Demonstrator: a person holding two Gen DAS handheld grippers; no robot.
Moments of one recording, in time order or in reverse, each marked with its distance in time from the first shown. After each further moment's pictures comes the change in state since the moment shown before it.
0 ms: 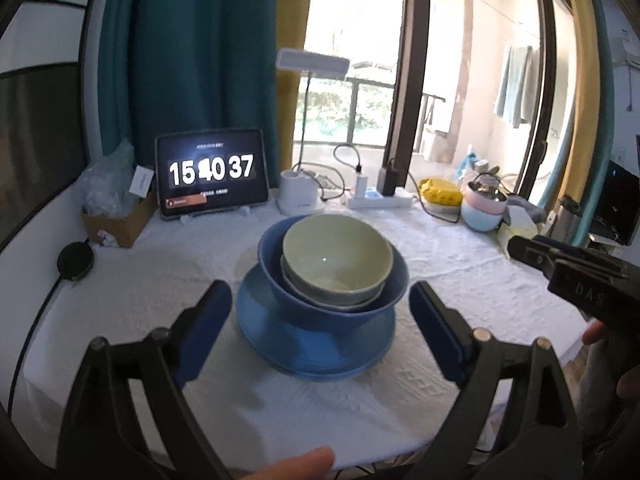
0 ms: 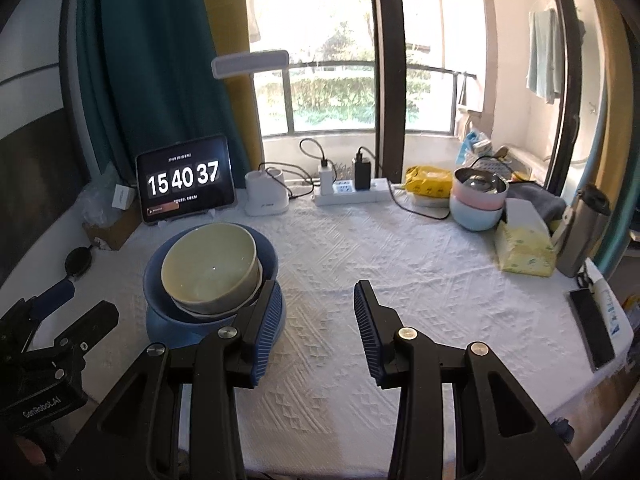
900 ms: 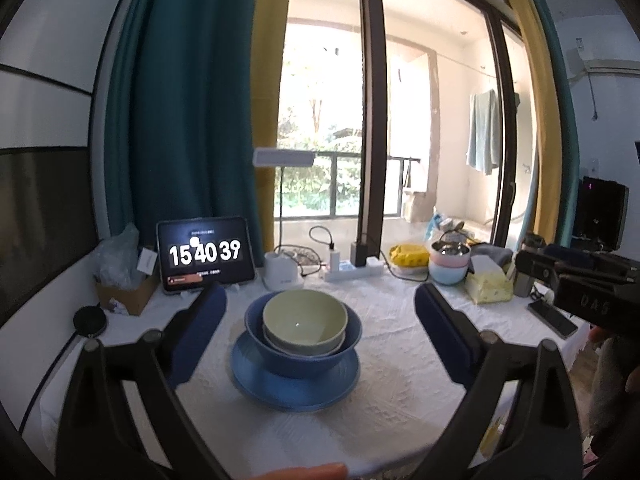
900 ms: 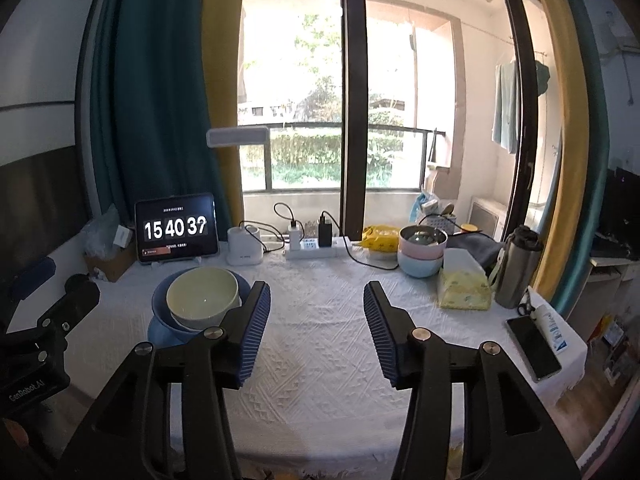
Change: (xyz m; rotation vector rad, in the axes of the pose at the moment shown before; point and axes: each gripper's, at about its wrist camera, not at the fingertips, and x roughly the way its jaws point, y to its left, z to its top) left arm -0.091 -0.030 0.006 0.073 -0.283 -0.042; right arm -0.110 -0.018 -0.014 -0.018 -0.221 -0.094
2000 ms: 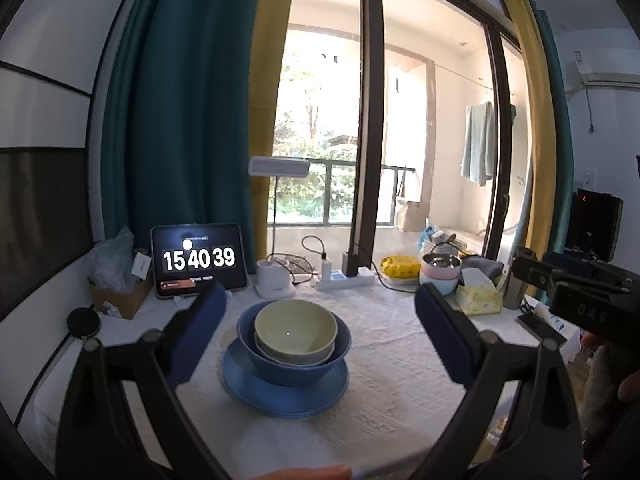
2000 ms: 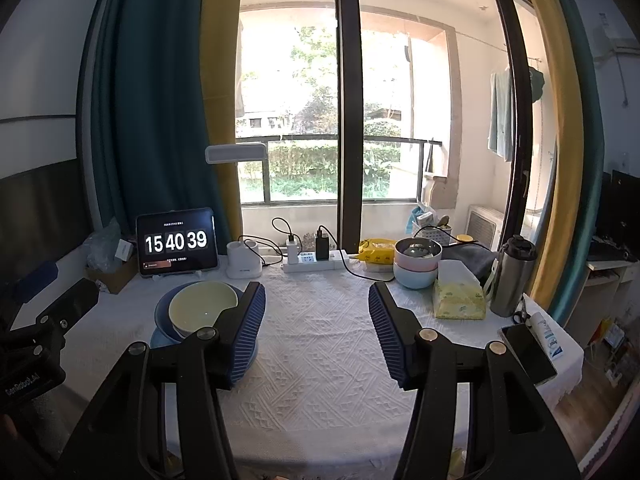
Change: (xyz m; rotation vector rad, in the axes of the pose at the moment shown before) left arm -0.006 -0.004 0.009 -0.026 -0.020 -0.021; right arm -0.010 -0.003 0.007 0.008 -0.040 0.001
